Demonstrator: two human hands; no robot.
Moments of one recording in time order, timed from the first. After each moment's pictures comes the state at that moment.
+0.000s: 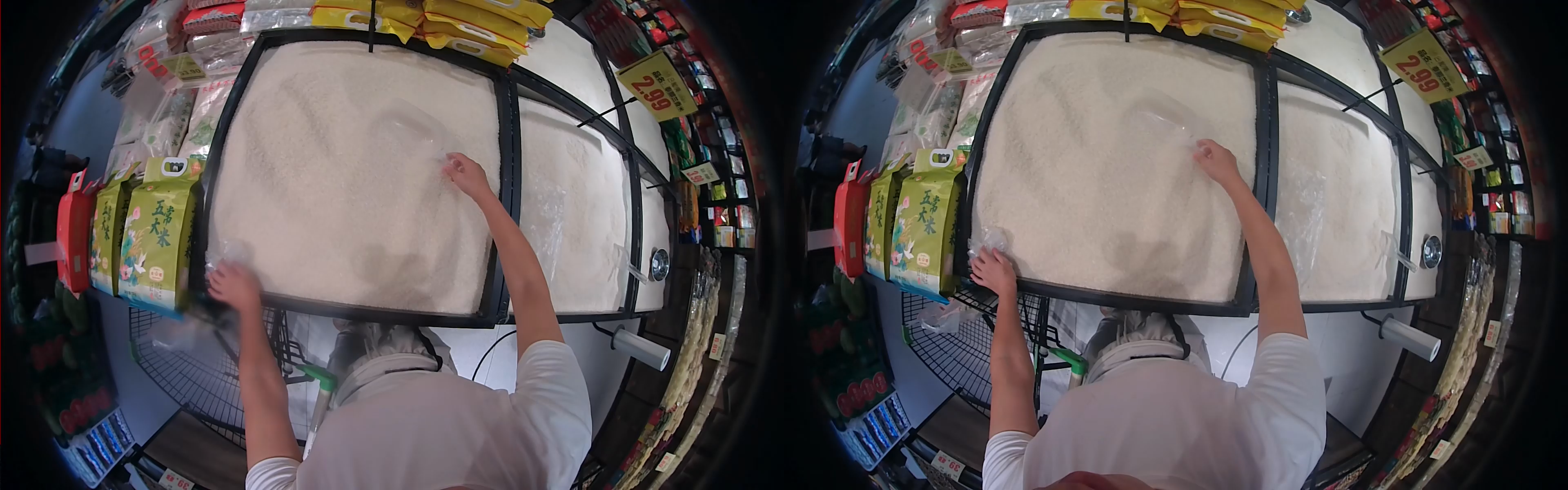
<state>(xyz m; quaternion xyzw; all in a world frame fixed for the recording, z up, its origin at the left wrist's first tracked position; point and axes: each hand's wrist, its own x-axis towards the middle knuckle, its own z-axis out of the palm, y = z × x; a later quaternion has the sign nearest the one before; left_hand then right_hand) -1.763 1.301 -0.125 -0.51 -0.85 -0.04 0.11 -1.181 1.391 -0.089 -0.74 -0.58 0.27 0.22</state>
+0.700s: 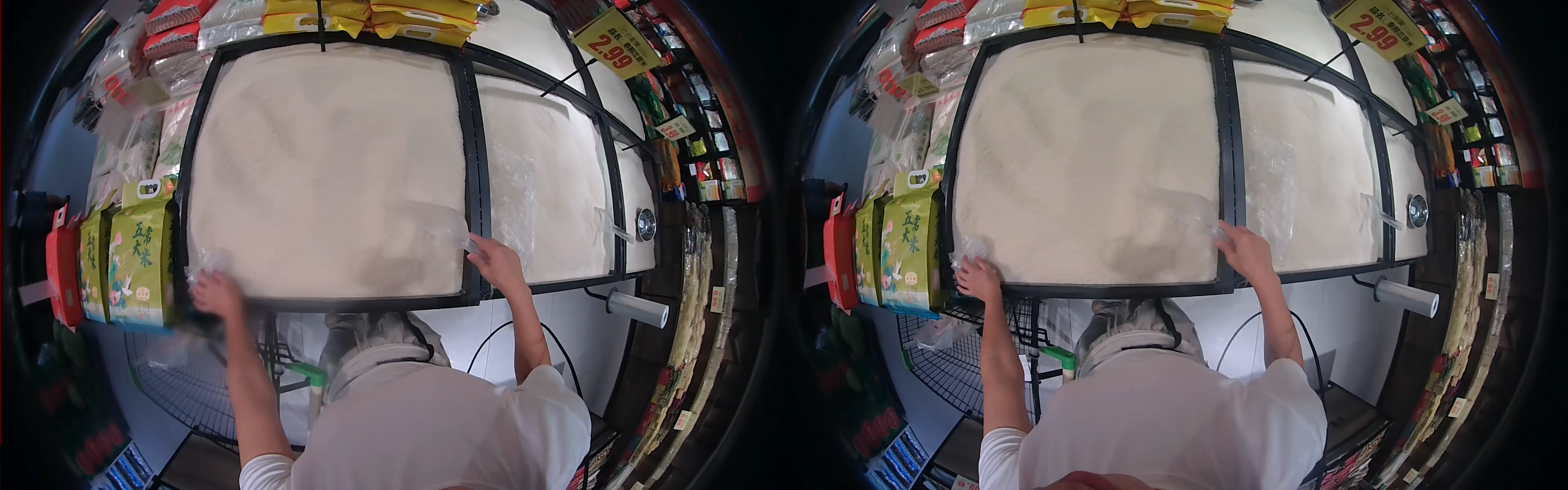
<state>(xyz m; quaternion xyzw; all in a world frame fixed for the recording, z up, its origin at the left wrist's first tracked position) -1.765 1.301 -0.127 -0.51 -0.85 -0.05 0.10 -1.201 1.124 0.042 -0.79 -0.57 0.20 0.07</state>
